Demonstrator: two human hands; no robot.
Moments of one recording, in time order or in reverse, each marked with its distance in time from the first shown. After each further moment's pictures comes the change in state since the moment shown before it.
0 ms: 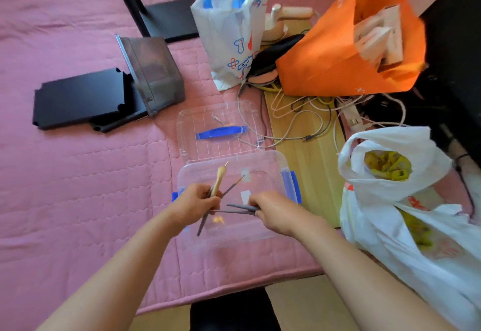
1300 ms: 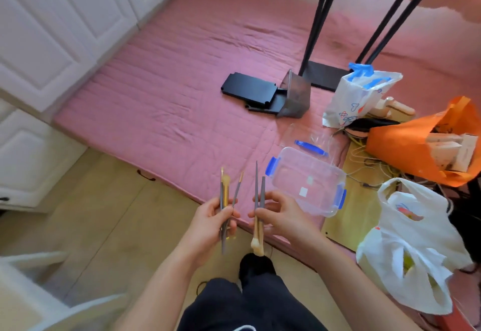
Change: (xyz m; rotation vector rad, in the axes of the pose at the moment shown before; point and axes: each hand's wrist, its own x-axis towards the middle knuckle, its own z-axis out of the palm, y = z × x) left_hand -0.416 -0.053 0.081 -1.110 0.523 0.147; right_hand -0.295 -0.209 0.028 0.790 -0.160 -0.196
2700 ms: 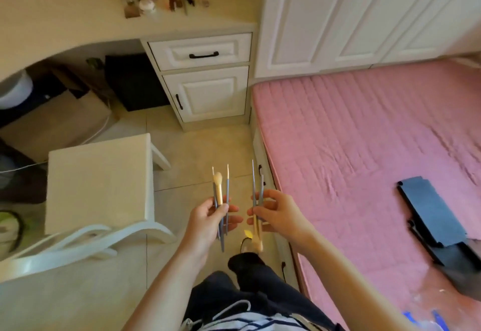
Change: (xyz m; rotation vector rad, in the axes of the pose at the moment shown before) left_hand -0.103 -0.007 -0.336 -0.589 0.824 0.172; right_hand 0.112 -0.067 0.415 -0.660 -0.696 0.009
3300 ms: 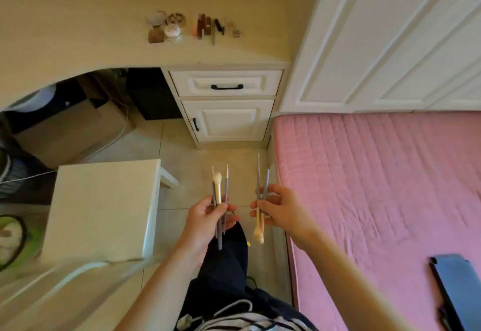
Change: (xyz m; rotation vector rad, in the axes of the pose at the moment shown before) left_hand 0.147 0.123 0.013 -0.168 0.174 -0.020; right_hand 0.179 -0.130 -0.035 0.031 -0.093 -0.002
